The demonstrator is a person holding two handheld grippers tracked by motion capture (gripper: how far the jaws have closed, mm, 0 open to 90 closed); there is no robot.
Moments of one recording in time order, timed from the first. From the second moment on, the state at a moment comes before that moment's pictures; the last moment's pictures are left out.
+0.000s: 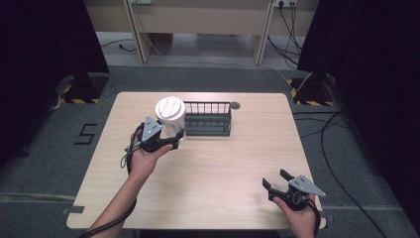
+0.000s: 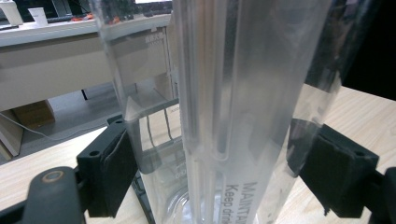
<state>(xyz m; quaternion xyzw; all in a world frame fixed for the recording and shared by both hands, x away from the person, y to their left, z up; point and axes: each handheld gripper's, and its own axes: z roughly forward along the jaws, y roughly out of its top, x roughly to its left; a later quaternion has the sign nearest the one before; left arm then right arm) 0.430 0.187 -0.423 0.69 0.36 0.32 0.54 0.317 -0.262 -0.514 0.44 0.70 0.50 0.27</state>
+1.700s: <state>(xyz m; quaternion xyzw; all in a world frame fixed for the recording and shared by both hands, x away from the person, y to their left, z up) 0.481 0.151 -0.399 0.69 0.35 0.32 0.54 0.317 -0.262 -0.514 0.44 0.70 0.50 0.27</state>
